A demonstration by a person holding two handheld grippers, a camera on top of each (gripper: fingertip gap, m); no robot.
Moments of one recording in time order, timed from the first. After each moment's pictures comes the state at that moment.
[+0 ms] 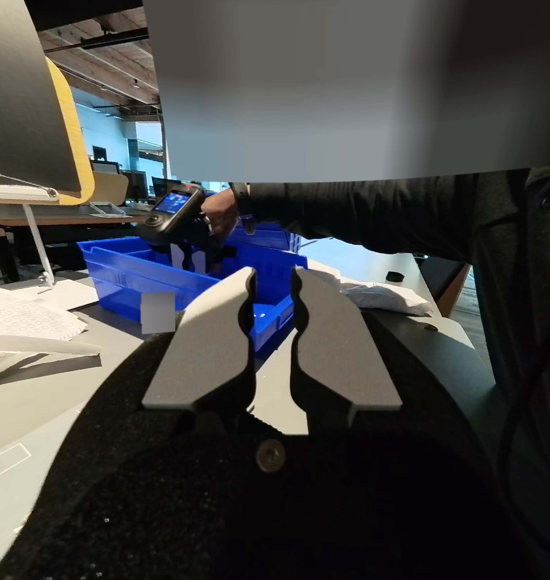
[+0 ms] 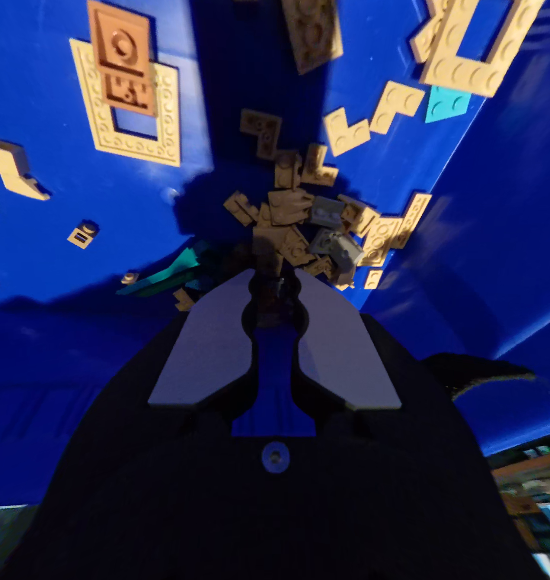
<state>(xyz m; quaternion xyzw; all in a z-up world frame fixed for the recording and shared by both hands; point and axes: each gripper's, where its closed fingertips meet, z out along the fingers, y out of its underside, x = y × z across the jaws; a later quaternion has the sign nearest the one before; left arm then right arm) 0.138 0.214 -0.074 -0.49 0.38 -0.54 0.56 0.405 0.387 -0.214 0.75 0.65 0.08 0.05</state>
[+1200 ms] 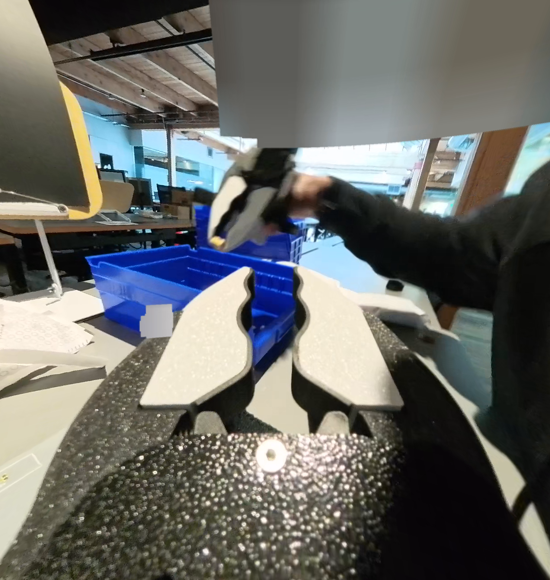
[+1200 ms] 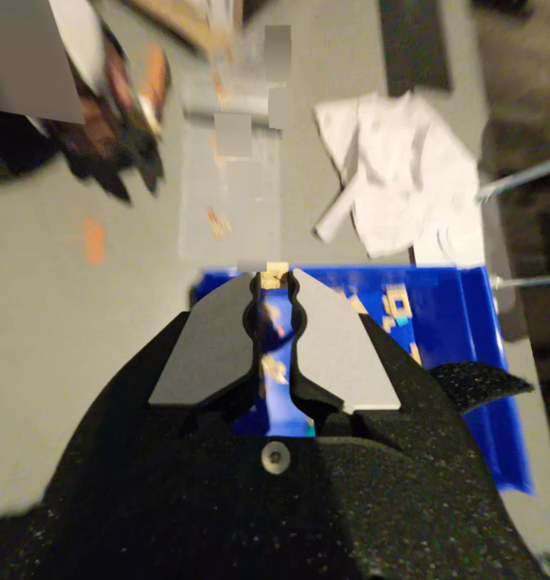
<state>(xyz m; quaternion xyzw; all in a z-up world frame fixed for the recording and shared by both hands) 0.132 0.212 -0.054 -0.49 0.37 -0.55 0.57 0.256 0.293 -0.070 0.75 0.56 -0.12 -0.33</state>
